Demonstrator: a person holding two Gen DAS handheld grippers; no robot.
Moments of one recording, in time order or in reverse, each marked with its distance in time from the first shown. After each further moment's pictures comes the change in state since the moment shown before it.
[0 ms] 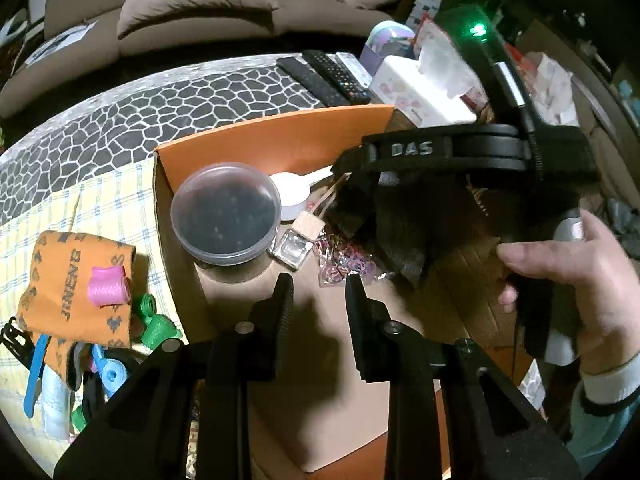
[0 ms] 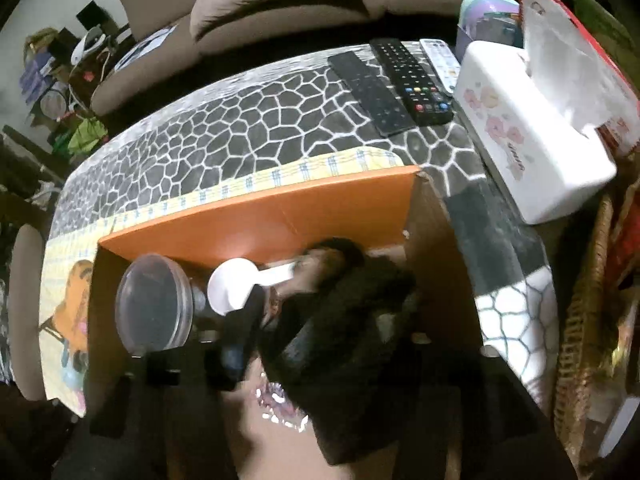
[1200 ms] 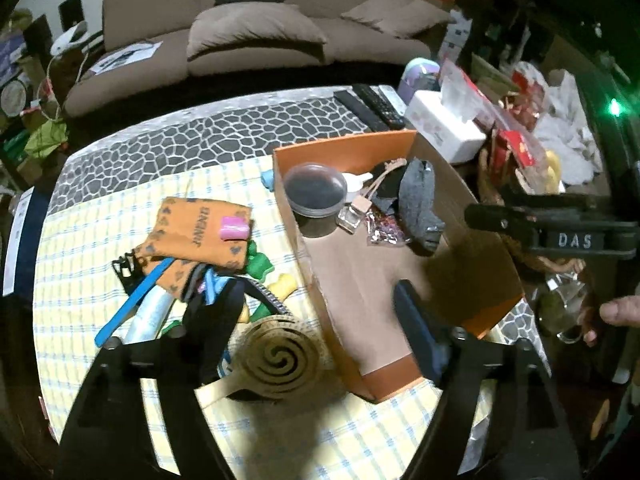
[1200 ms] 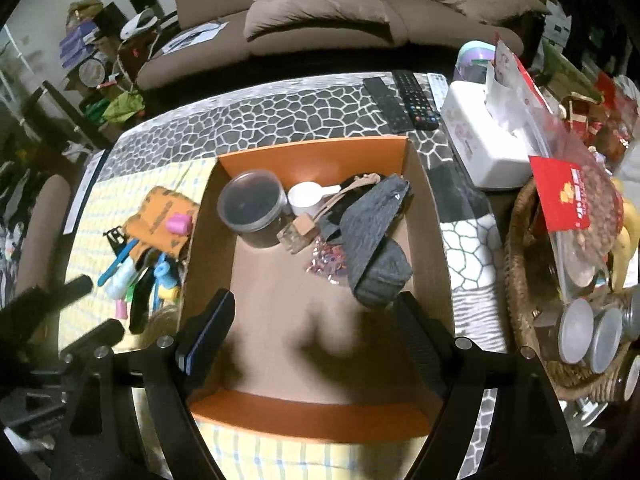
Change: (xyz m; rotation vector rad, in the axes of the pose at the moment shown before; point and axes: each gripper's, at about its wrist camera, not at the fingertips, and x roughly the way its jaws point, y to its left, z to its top) left arm -0.130 0.009 -0.057 -0.048 -0.095 0.172; right arm -0.138 0.054 -0.094 -0.128 -0.032 -0.017
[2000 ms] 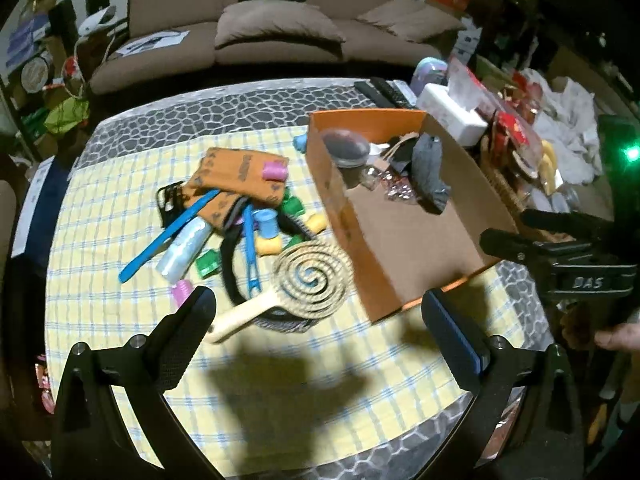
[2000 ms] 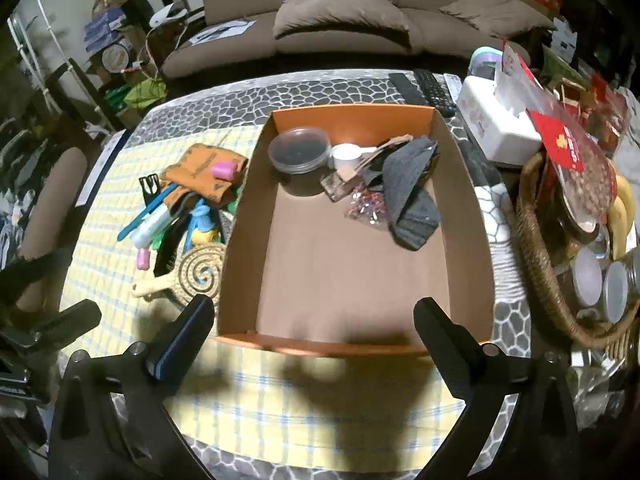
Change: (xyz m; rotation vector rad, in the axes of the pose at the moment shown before) left arm -0.047 0.036 -0.078 -0.040 -0.007 0.023; right arm -0.020 0.051 -0.083 -0.055 -0.055 0.012
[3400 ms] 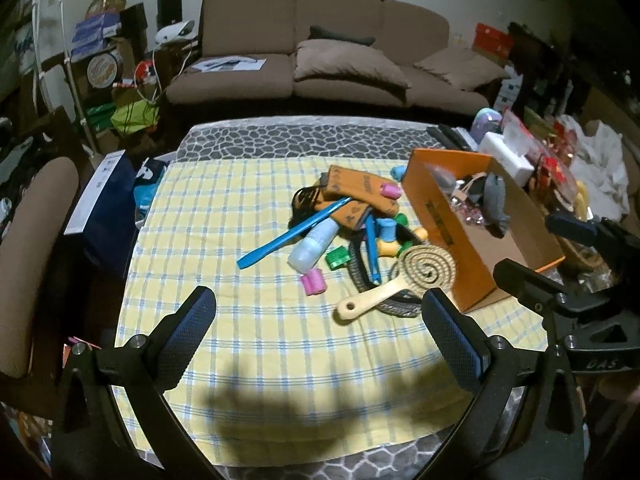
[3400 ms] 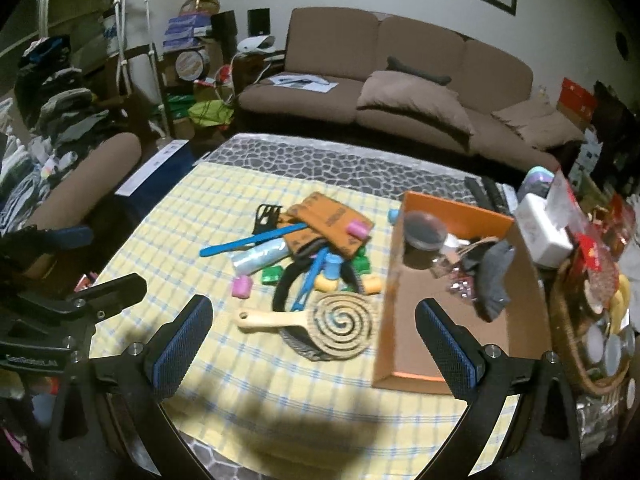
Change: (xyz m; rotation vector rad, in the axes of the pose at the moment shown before) left arm -0.067 0.128 -0.055 -0.096 -0.162 0.117; right arm -0.028 0.189 -0.028 -0.262 -0.258 -0.003
